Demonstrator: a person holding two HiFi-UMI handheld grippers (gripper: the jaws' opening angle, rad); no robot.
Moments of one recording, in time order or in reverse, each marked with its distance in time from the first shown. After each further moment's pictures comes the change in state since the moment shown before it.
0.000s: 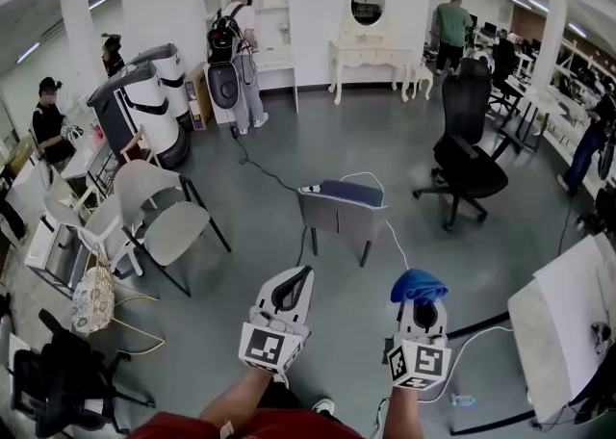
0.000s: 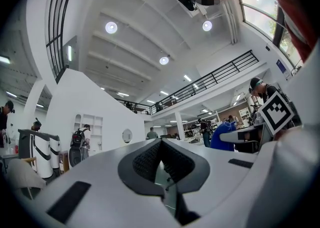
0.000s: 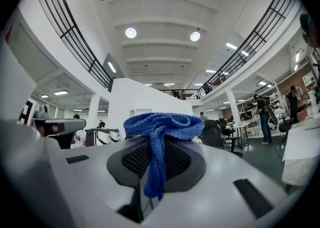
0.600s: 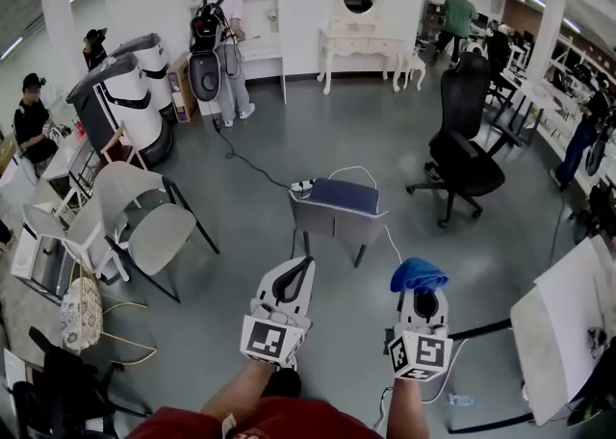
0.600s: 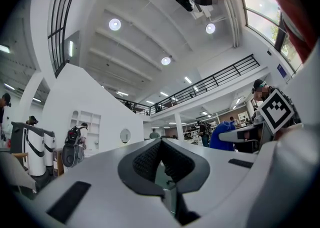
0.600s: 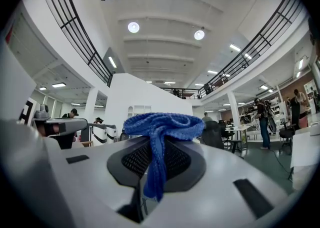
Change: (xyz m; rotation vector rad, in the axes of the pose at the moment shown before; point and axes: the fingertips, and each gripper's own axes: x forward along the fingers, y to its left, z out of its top) left arm 0.079 0.070 -0.043 -0.041 0.010 -0.026; right arm 0.105 0.011 -0.019 -0.056 0.015 -0.021
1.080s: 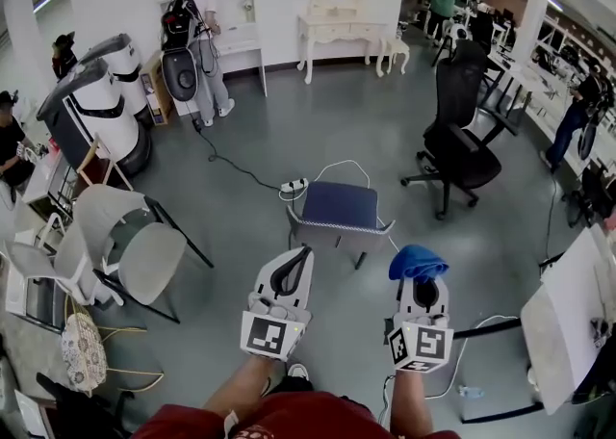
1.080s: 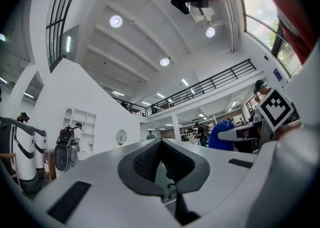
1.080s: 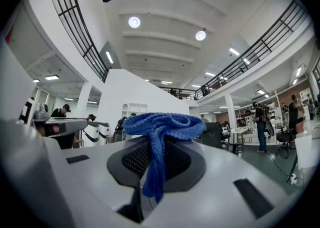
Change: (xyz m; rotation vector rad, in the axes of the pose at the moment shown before) left arm 0.088 0.120 -0.024 -0.021 0.019 -0.066; right arm 0.134 0.049 -0.005 -0.039 0.006 -0.064
